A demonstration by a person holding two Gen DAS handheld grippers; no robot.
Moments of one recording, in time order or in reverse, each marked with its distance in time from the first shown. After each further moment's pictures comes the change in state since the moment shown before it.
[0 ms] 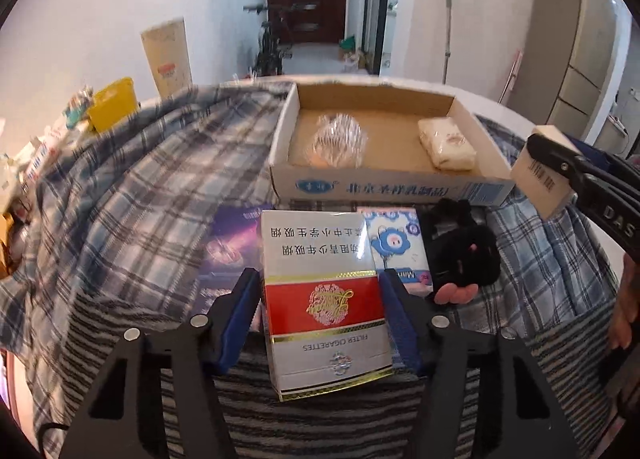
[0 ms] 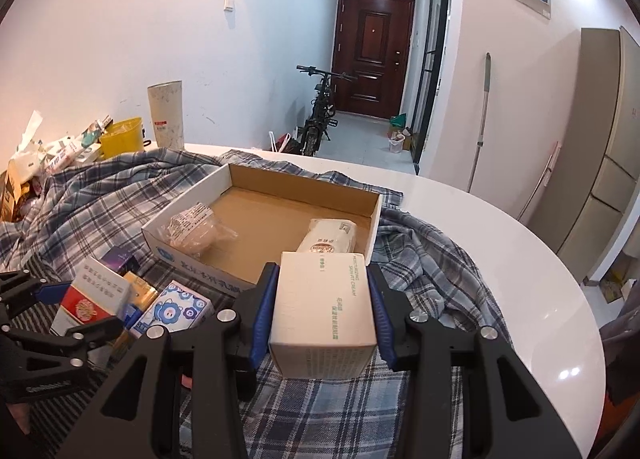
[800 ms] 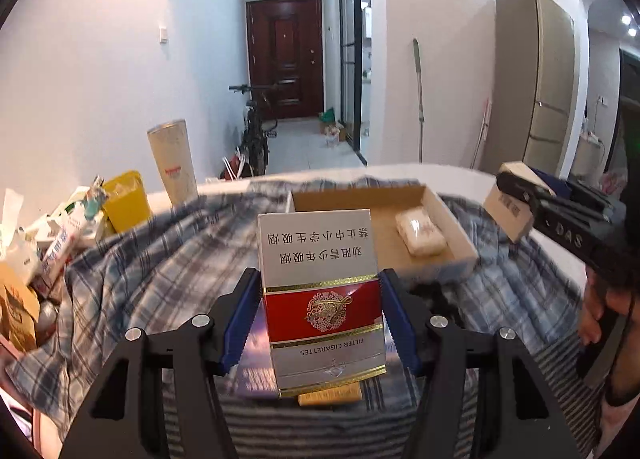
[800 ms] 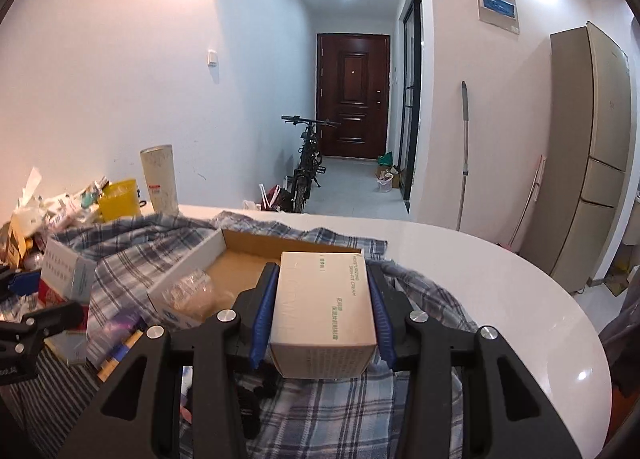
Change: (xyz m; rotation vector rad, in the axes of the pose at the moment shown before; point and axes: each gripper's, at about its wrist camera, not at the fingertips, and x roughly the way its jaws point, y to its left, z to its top) left arm -0.069 0.012 0.038 0.058 -0.273 -0.057; right arm -0.035 -0.006 0.029 0.066 -0.181 -0.039
